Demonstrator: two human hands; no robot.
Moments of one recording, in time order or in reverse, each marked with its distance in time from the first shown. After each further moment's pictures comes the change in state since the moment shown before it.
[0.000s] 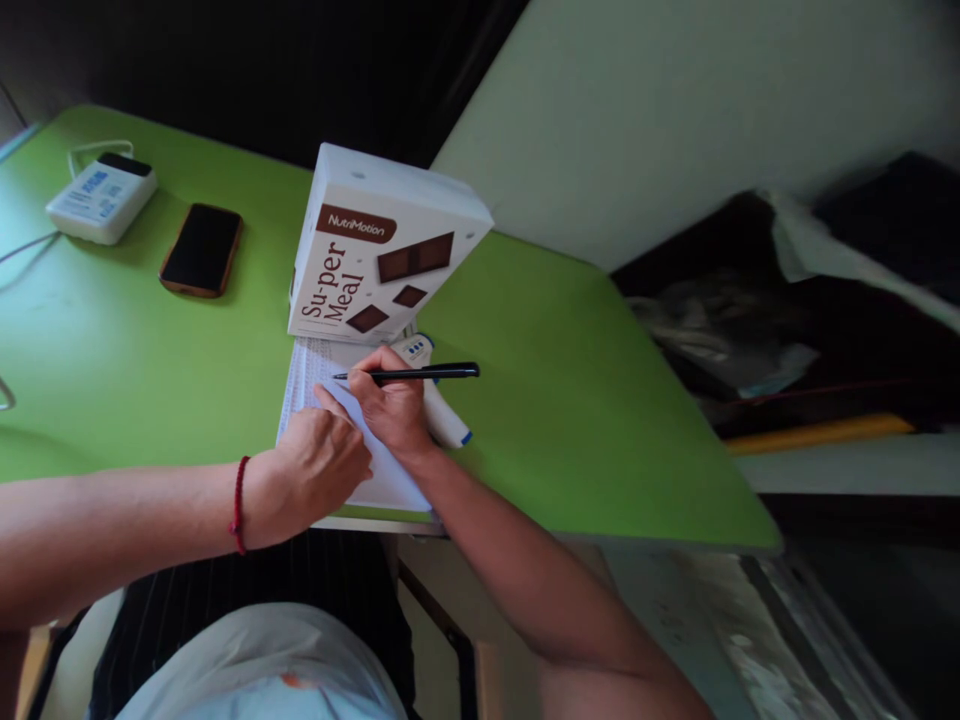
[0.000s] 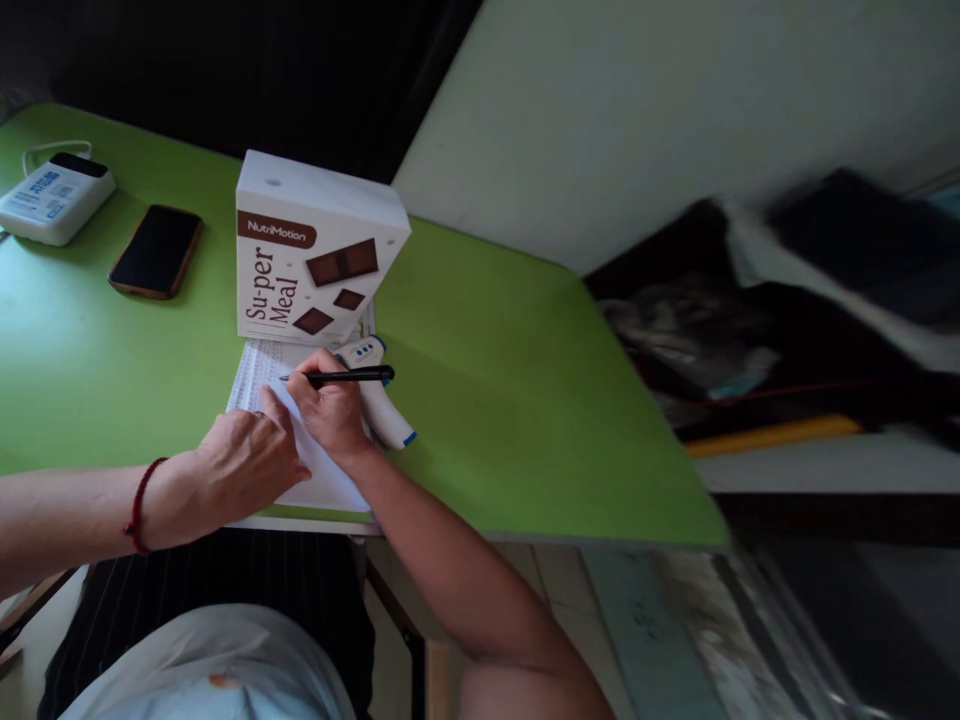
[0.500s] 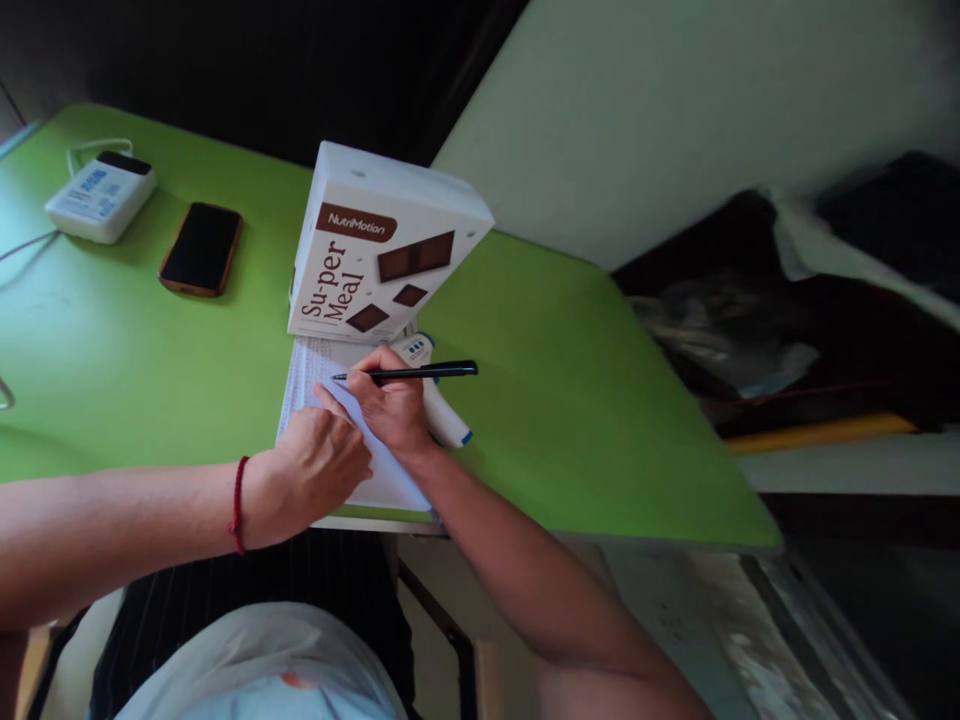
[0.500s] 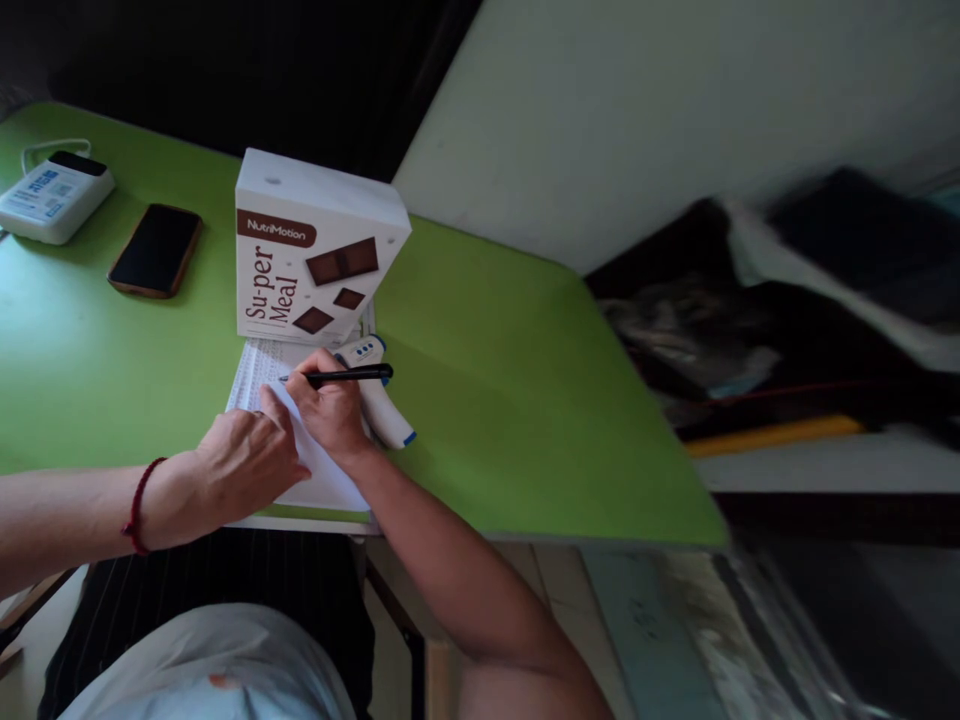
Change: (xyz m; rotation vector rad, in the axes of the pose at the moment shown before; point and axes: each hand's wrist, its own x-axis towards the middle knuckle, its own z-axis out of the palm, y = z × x) left_hand 0.000 0.001 0.000 -0.034 0.001 -0.014; right_hand 0.001 -0.003 0.001 0.047 0.026 0.049
